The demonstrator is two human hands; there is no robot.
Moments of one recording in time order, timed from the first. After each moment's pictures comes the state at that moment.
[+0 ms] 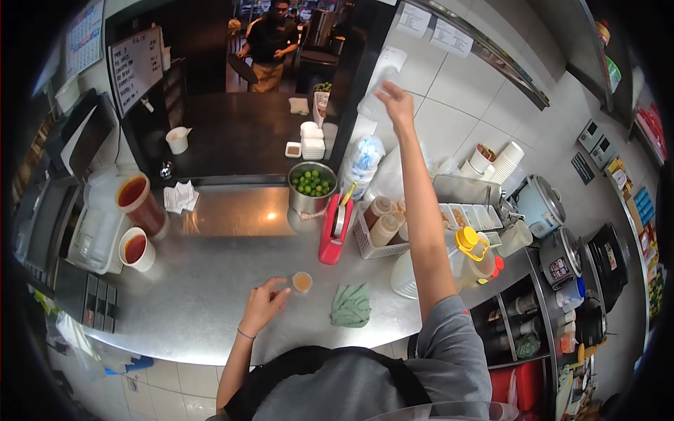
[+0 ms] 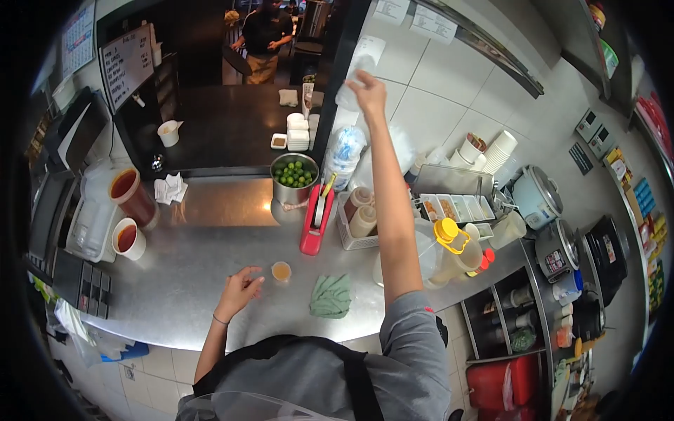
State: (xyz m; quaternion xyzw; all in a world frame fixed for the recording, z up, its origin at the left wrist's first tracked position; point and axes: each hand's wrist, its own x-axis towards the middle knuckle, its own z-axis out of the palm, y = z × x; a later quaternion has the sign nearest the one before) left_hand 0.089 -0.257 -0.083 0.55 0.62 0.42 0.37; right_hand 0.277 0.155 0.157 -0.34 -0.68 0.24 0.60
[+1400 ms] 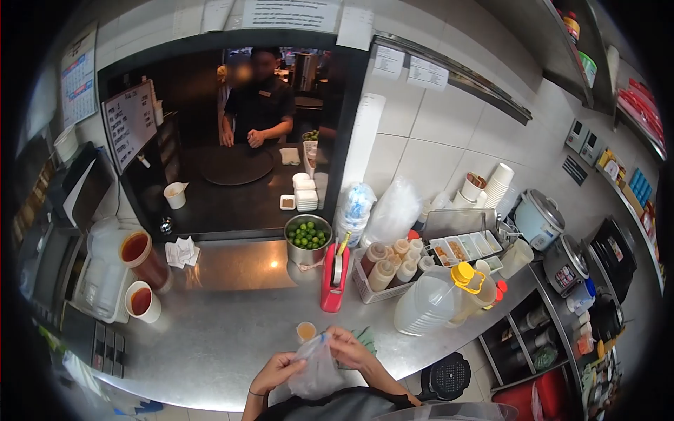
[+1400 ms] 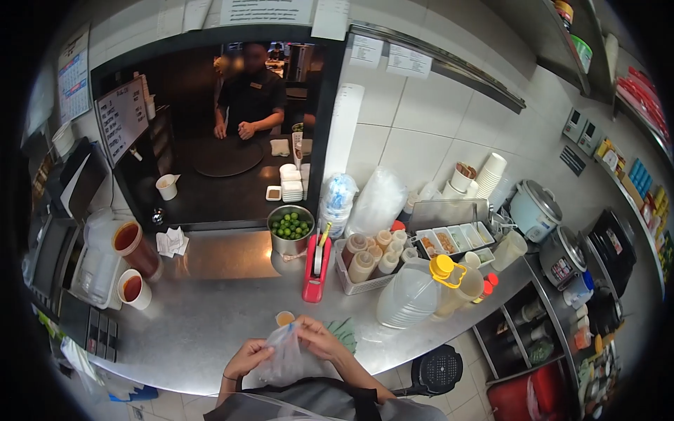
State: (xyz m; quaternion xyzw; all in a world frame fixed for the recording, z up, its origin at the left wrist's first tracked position) left_hand 0.100 -0.282 -0.074 0.42 0.43 0.48 0.64; right_hand 0.308 -0.182 -0.091 -0.05 -0.54 0.80 0.26
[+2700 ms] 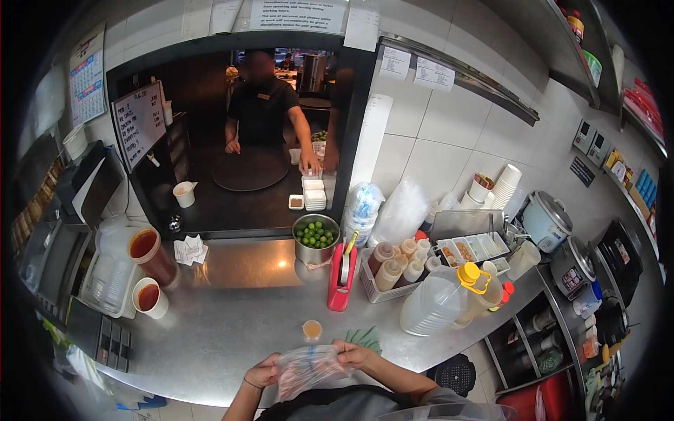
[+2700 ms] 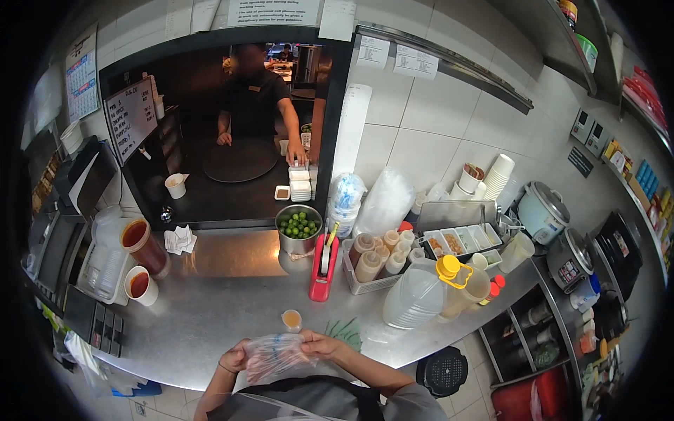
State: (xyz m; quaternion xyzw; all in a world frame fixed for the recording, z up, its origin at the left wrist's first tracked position) left_hand 0.057 -0.295 -0.142 0.34 0.09 0.52 0.78; right_hand 0.308 -0.187 -0.070 0.06 -0.43 0.90 0.11
